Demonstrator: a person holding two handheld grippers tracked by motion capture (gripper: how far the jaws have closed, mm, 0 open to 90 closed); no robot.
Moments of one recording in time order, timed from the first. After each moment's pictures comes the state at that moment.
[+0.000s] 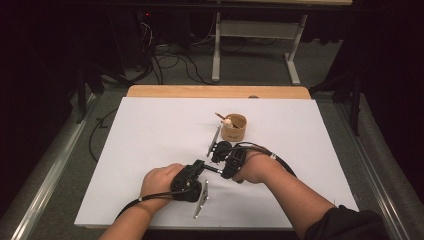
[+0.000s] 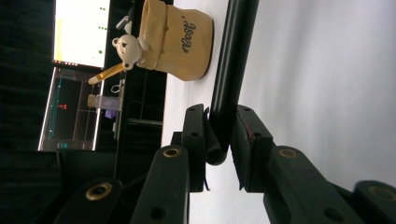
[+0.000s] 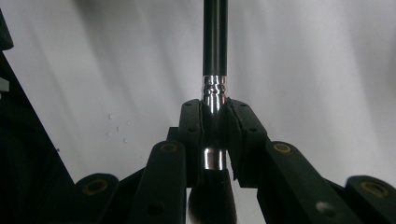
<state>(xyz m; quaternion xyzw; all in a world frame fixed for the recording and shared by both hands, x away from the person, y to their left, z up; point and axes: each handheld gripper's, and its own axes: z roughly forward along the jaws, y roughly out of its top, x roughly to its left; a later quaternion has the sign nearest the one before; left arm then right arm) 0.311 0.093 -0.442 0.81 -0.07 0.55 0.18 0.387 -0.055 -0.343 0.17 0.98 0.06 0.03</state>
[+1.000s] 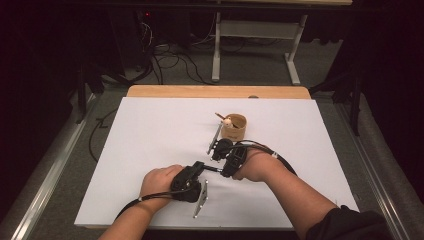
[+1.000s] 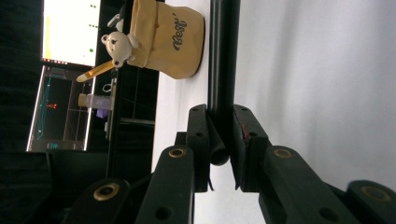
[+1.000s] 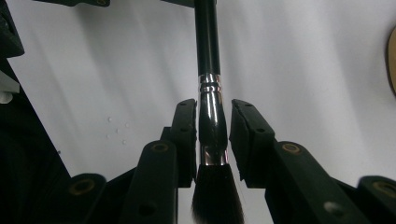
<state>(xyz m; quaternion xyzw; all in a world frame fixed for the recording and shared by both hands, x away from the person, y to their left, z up) 0.311 0.094 -0.443 0.82 -0.07 0.54 0.17 0.387 -0.057 -0.335 0.18 0.98 0.07 0.04</state>
